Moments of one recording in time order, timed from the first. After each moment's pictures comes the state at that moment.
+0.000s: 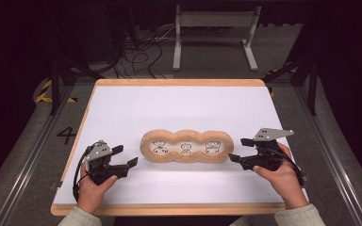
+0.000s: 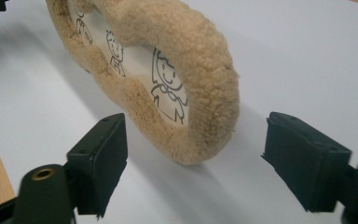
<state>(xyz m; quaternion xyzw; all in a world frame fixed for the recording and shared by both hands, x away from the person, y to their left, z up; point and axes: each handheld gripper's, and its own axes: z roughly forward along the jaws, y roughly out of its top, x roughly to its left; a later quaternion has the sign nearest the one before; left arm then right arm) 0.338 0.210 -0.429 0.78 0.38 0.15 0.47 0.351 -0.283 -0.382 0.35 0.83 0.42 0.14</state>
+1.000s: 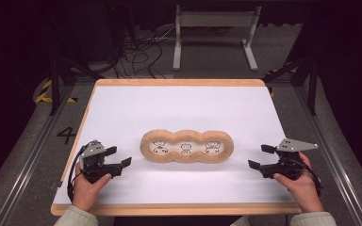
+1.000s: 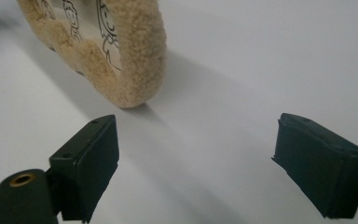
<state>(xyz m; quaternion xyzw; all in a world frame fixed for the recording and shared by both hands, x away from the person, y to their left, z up) 0.349 0.226 -0.443 0.78 0.41 0.13 0.45 0.338 -0.348 -0.420 0.38 0.80 0.45 0.16</state>
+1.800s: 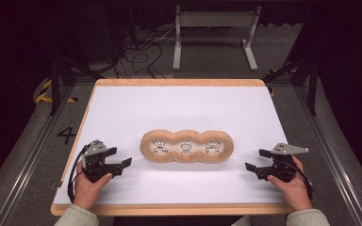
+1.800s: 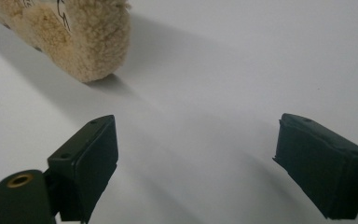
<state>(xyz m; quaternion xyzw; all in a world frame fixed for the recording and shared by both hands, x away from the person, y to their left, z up) 0.355 0.226 -0.450 0.79 0.42 0.12 0.43 0.345 -0.348 -0.454 0.41 0.79 0.43 0.16</state>
